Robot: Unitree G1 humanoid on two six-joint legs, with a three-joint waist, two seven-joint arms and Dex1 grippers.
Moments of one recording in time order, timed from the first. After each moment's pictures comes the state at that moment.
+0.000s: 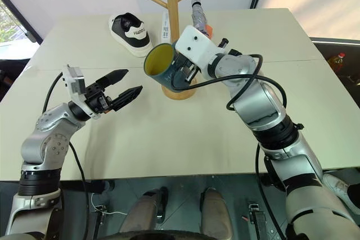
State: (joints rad) left arm -0.33 0.47 0.19 -0.16 -0.64 0.35 -0.85; right arm -0.92 -0.53 0.35 -0.26 -0.07 0.91 0.54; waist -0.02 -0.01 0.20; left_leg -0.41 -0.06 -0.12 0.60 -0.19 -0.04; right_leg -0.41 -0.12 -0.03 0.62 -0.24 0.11
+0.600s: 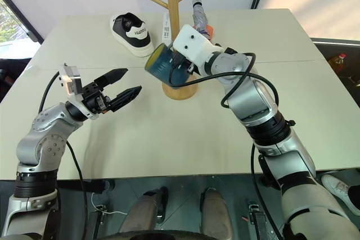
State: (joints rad) left arm -0.32 0.49 0.20 -0.20 -0.66 0.36 -0.84; right arm -0.94 -0.49 0.36 -0.19 -0.12 0.83 0.54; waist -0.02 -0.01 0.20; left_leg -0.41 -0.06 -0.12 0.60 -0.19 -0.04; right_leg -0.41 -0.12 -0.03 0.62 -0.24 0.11
